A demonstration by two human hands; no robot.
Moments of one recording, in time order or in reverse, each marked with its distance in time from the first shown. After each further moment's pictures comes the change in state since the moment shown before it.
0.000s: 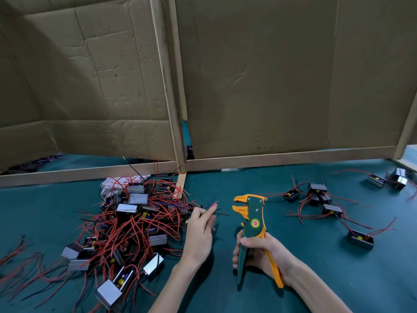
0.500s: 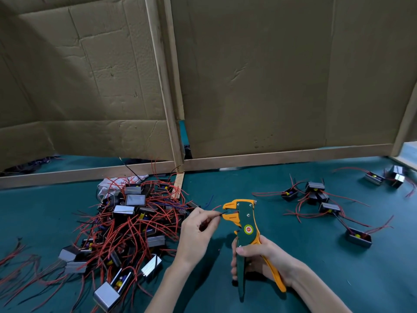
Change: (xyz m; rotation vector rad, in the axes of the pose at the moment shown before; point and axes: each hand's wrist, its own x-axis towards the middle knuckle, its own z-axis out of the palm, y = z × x) left_hand -0.005 0.011 -0.009 -0.075 0.038 0.086; right_hand -0.007 -0.004 0.000 -0.119 -0.094 0.058
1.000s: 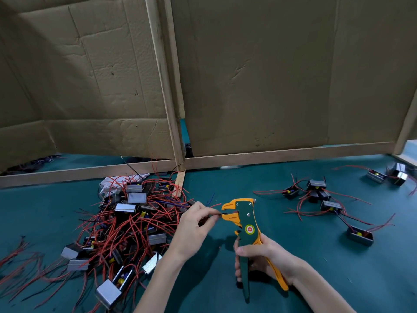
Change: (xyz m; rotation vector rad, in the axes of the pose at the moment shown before) left_hand 0.009 0.010 -0.018 0.109 -0.180 -0.017; right_hand -0.003 -0.001 0.002 -0.052 0.020 0.013
